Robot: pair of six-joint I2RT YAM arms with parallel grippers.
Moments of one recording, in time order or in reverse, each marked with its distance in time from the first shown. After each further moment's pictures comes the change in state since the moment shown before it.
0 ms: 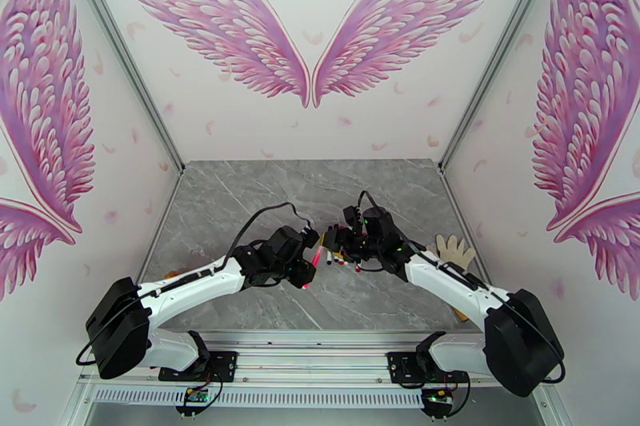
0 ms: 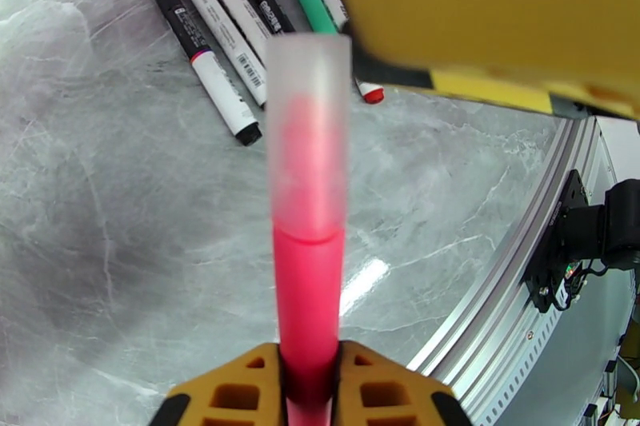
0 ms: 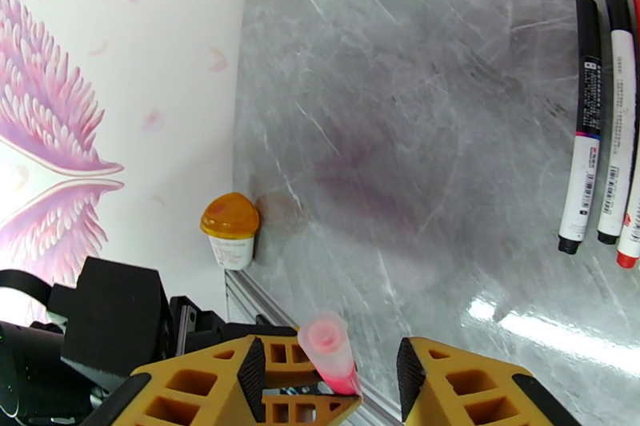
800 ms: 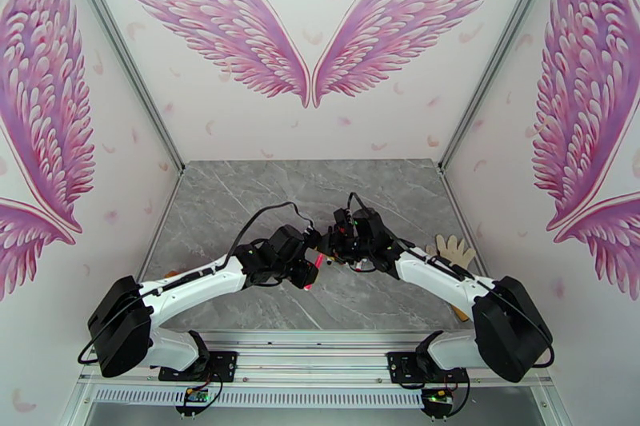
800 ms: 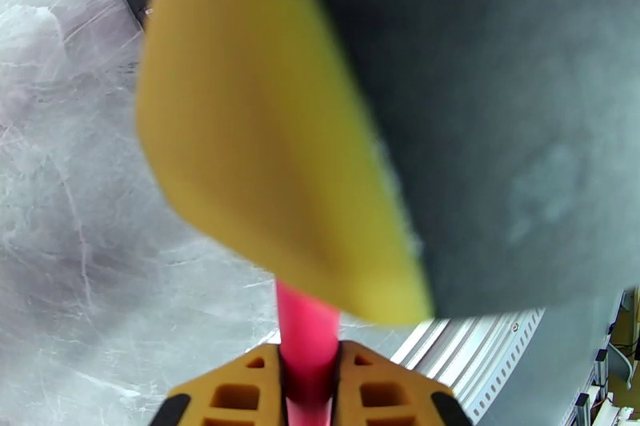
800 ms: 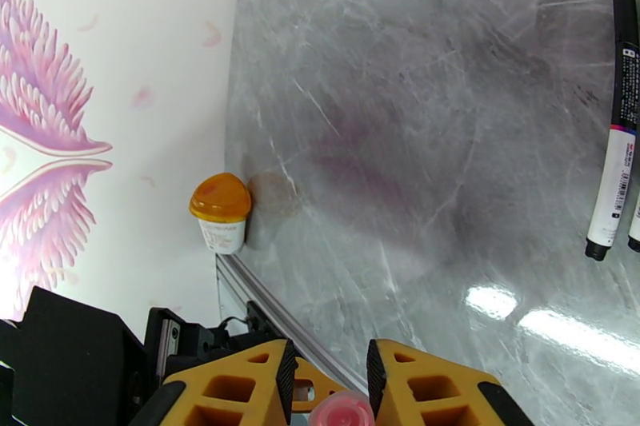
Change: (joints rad) left arm 0.000 0.013 0.019 -0.005 0.047 -0.001; right arm 0.048 0.060 0.013 0.010 0.004 -0.025
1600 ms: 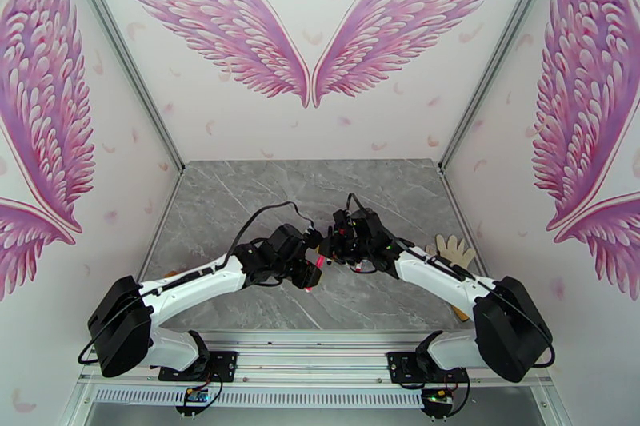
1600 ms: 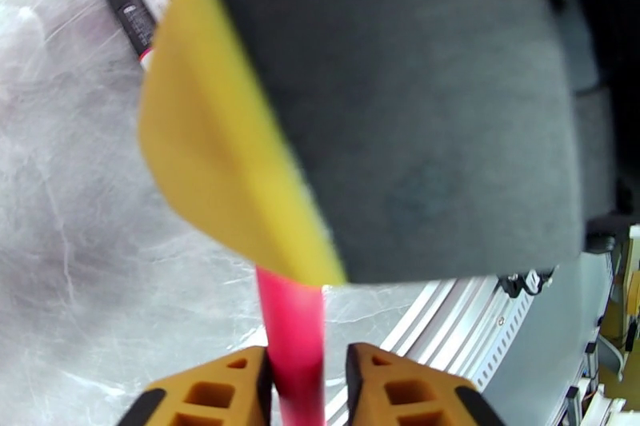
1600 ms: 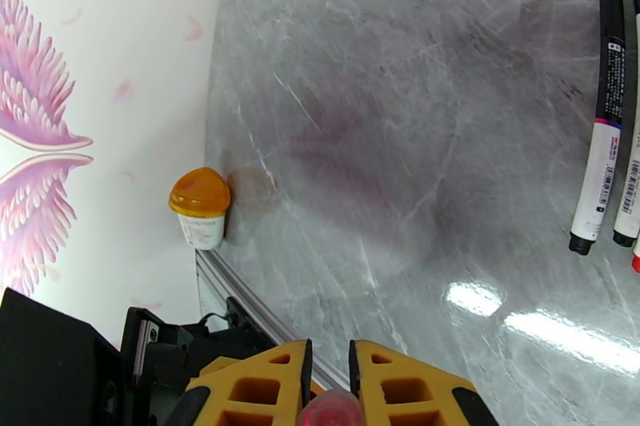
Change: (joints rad) left arm 0.024 0.001 -0.002 0.019 0.086 -0.009; right arm 0.007 -0.004 0.017 -0.061 0.029 -0.039
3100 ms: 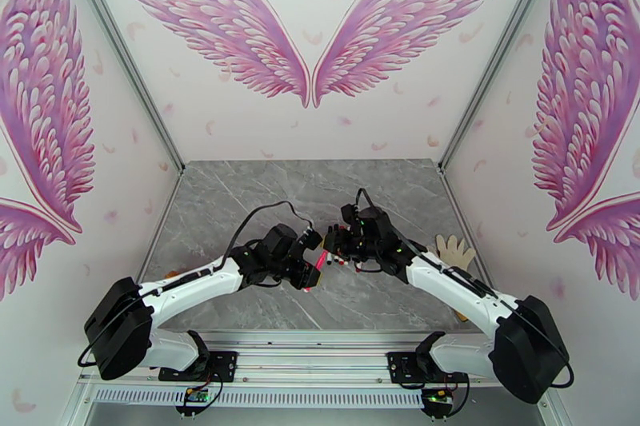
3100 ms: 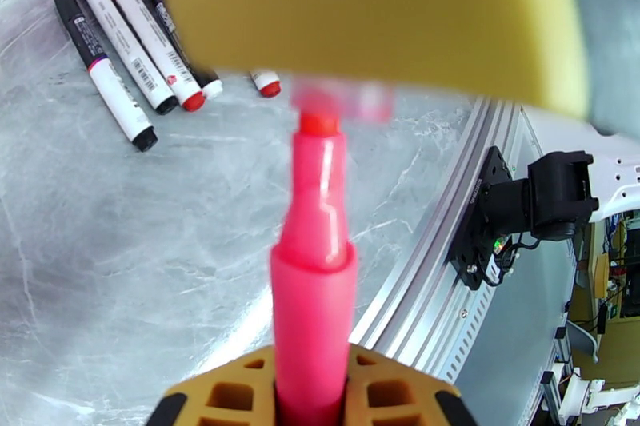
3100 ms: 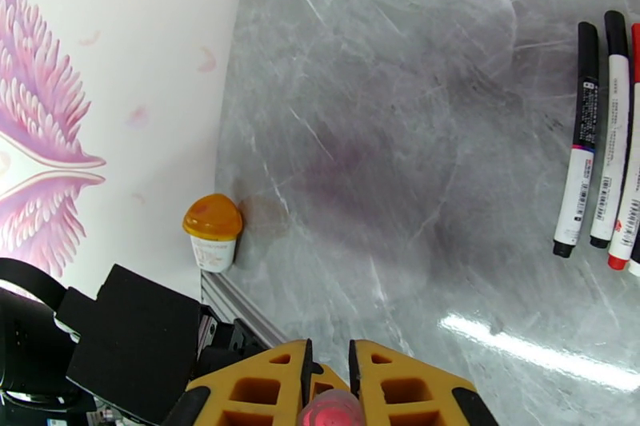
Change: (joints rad) left arm 0.026 -0.020 -0.068 0.100 0.138 -0.005; right arm -0.001 -0.127 0.003 -0.050 0.111 0.014
